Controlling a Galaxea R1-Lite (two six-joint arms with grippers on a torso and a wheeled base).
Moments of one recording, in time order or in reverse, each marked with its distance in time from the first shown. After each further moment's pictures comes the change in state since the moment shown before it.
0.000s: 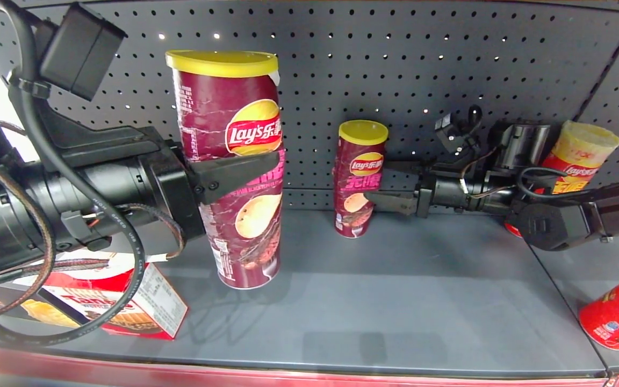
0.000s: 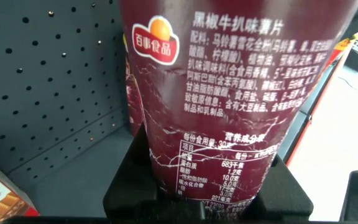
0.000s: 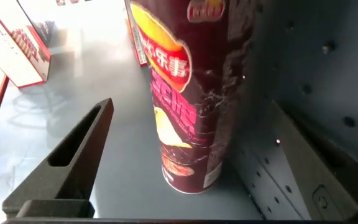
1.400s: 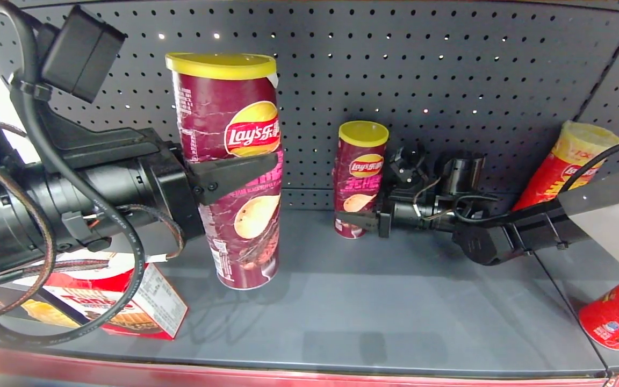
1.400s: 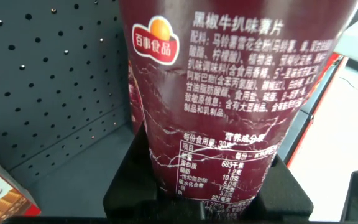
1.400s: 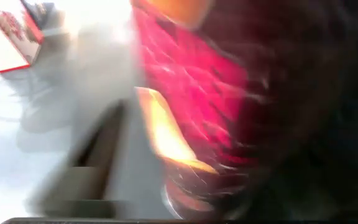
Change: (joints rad) left arm 0.006 0.001 0.004 0.000 0.003 -0.001; right arm 0.069 0.203 -0.095 -0.083 -0.007 0.009
